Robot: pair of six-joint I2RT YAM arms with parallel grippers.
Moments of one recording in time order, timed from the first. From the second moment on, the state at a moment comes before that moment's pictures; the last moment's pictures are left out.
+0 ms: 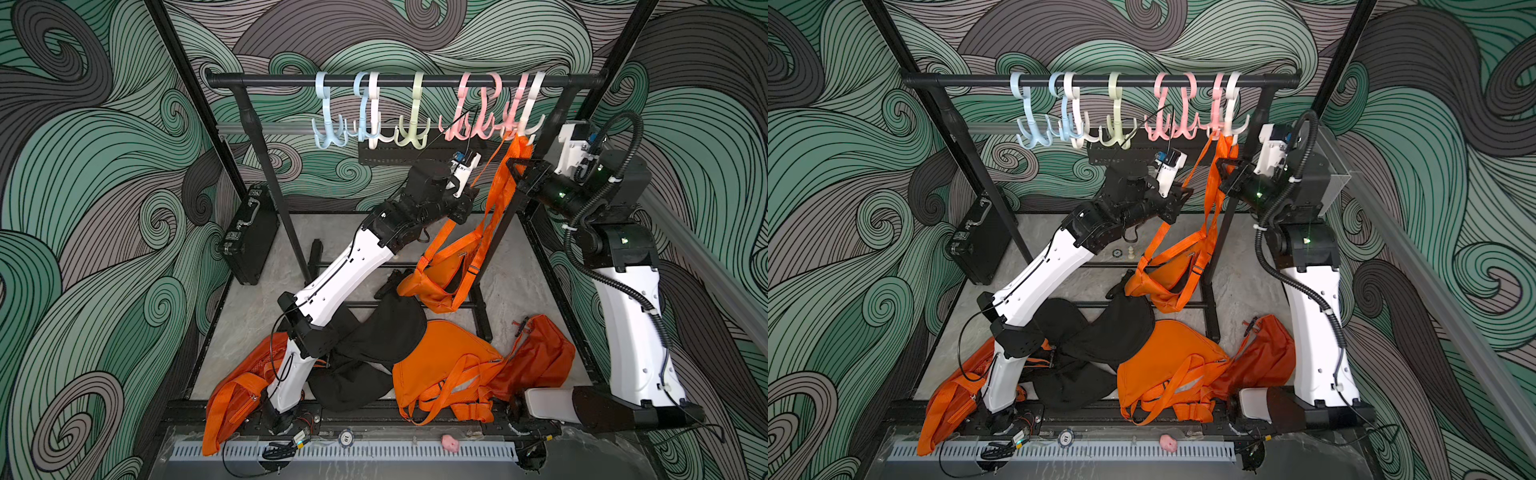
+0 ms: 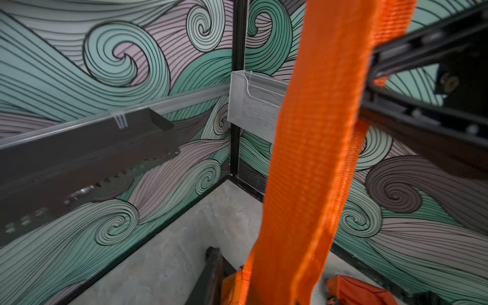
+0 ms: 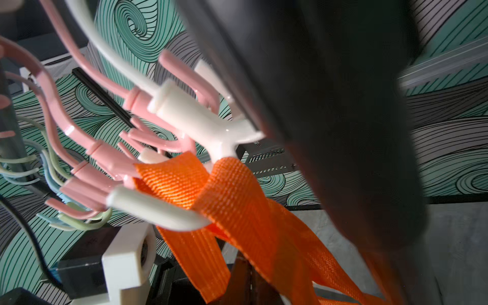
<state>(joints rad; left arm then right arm) -0.88 2.11 2.57 -0.65 -0.03 -0.03 0.03 1.34 1.85 -0.57 -0.41 0.55</state>
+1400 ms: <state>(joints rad) -0.87 1.09 1.11 -0.42 -0.62 0.00 1.00 0.83 0.53 -0.83 0.14 0.90</state>
